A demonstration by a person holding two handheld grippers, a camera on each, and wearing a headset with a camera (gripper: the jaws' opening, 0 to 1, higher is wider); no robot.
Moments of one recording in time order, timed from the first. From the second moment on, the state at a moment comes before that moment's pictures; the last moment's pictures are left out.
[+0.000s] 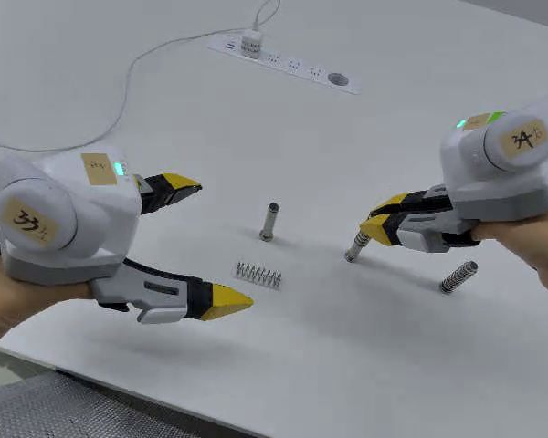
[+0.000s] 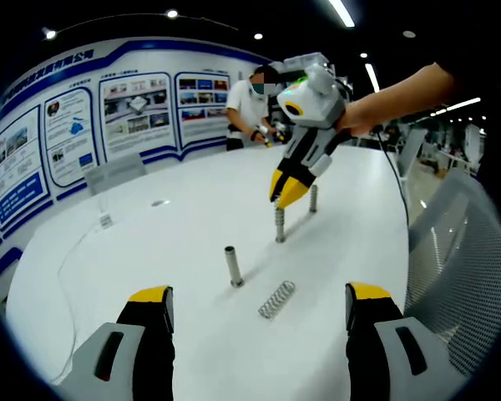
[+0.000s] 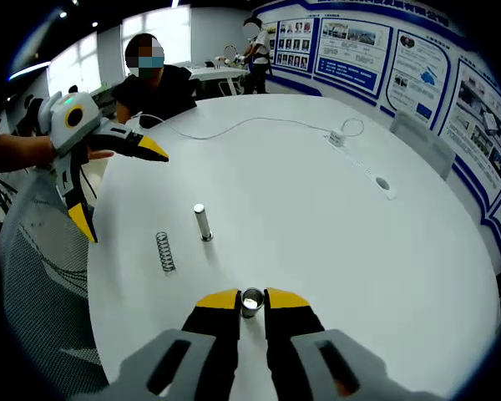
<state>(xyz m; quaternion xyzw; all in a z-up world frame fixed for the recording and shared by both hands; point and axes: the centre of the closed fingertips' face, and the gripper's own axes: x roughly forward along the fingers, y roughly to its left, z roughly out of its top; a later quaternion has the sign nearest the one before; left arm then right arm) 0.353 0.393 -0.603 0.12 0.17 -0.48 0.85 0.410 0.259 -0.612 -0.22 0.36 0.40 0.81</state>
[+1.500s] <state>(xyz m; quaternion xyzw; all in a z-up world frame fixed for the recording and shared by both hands) 0.346 0.403 -0.624 0.11 0.20 -0.46 0.86 0.365 0.326 -0.633 -0.22 0.32 0.51 0.77</state>
